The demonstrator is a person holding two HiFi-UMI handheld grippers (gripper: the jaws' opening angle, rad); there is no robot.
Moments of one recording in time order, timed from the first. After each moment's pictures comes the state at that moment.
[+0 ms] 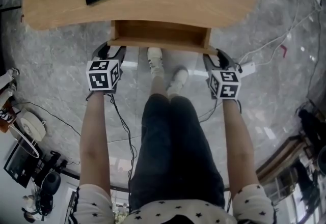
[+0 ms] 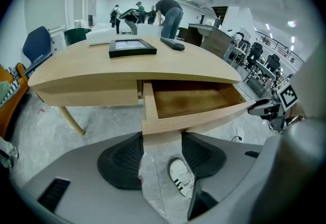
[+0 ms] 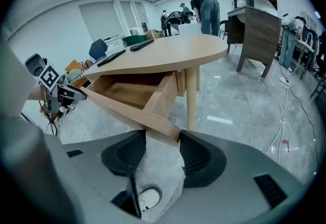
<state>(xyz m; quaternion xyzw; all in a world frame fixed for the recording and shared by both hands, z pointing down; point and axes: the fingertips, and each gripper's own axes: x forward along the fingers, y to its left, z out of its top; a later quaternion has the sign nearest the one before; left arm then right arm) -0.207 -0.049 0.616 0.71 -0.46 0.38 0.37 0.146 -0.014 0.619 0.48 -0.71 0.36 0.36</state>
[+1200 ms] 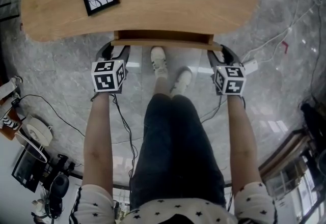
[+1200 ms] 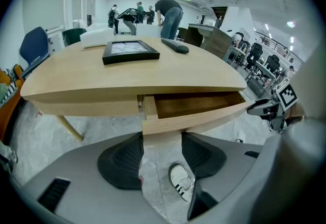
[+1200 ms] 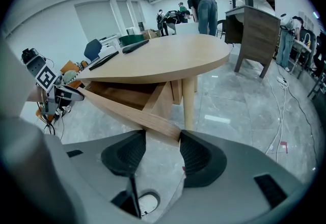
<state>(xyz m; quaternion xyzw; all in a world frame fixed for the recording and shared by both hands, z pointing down) -0.205 -0.083 0.617 0.71 -0.46 0.38 0.37 0.148 -0.048 0.620 0.49 -0.70 0.37 0.36</state>
